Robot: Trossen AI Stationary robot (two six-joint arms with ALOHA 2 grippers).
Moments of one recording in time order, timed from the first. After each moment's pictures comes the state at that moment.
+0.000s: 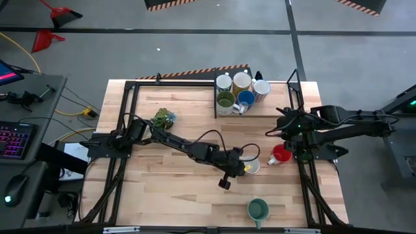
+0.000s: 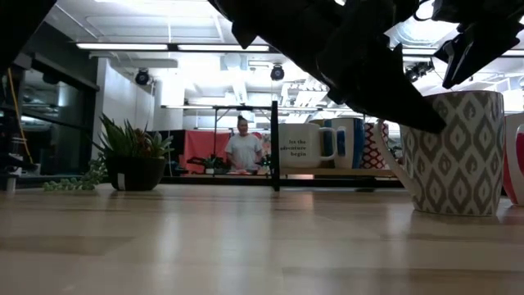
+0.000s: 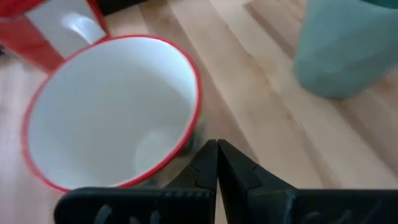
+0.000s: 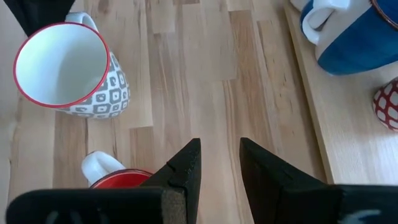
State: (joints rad) left arm -0.21 2.24 1.66 -0.08 0.04 0.22; right arm 0.02 0.69 0.80 -1.08 0.10 0.08
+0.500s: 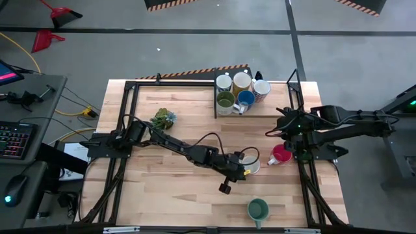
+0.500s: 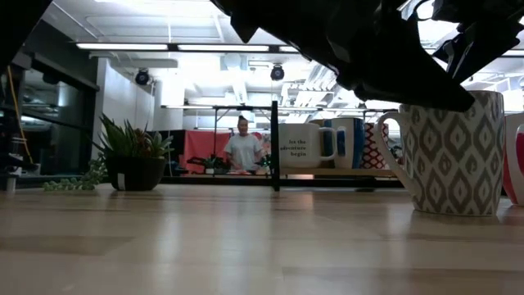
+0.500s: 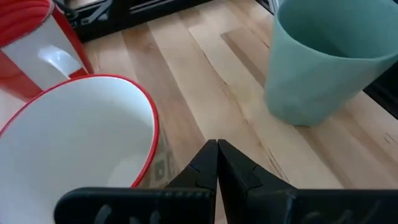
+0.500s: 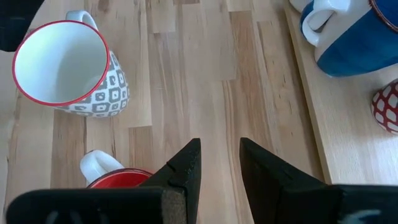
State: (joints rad) left arm -0.25 2.24 1.66 -0.02 0.08 0.18; right arm 0.02 0.69 0.80 -1.08 0.10 0.07
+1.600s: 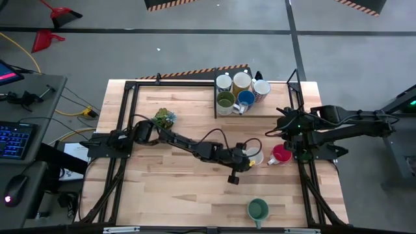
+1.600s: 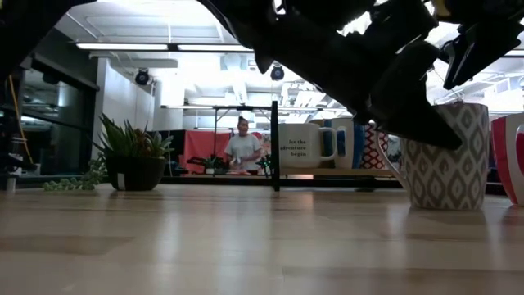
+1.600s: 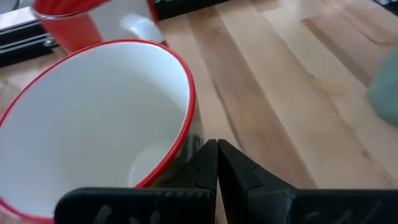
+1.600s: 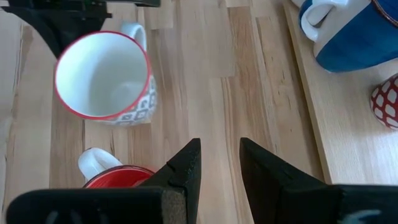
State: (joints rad) left arm -0.19 2.34 1.71 0.04 -0.05 0.18; right arm 0.02 0.69 0.80 -1.09 0.11 0.08
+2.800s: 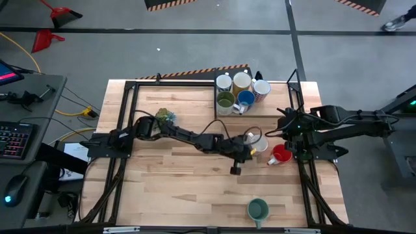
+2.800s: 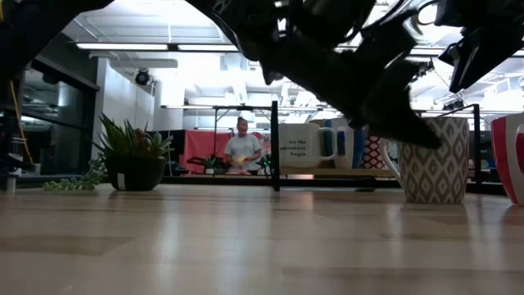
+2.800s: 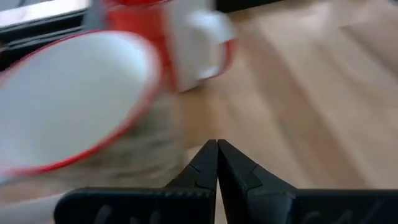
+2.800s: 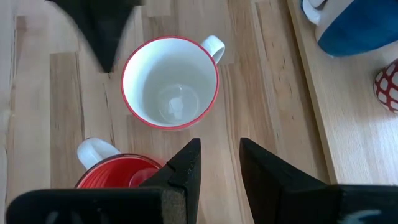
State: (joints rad) left arm -0.10 2.34 1.71 0.06 0.02 0.18; right arm 0.02 0.69 0.80 -1.13 0.11 0.10
